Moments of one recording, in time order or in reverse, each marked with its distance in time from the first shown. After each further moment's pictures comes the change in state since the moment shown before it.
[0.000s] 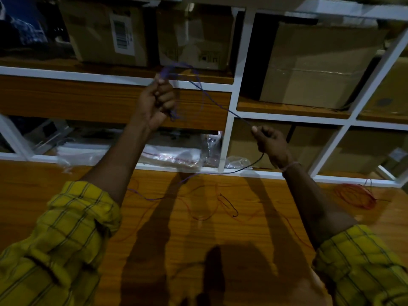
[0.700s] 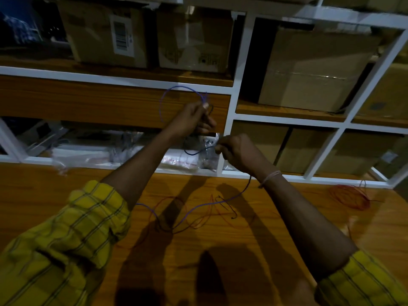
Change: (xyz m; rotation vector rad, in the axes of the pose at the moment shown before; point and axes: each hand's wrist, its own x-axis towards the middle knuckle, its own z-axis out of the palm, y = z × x) left_hand -0.002 -0.069 0.031 1.209 0.156 -0.100; right_hand -0.013 -0.043 0.075 -0.785 -0.230 -0.455
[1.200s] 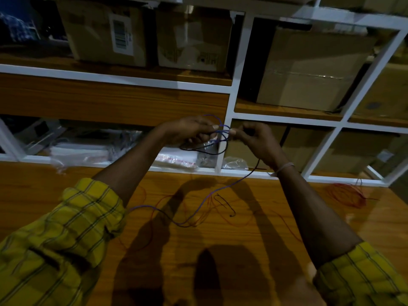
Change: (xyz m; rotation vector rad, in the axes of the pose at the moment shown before) left_hand -0.014 0.010 -0.004 0.093 -0.480 -0.198; right_hand -0.013 0.010 -0.039 0.421 0.127 0.281
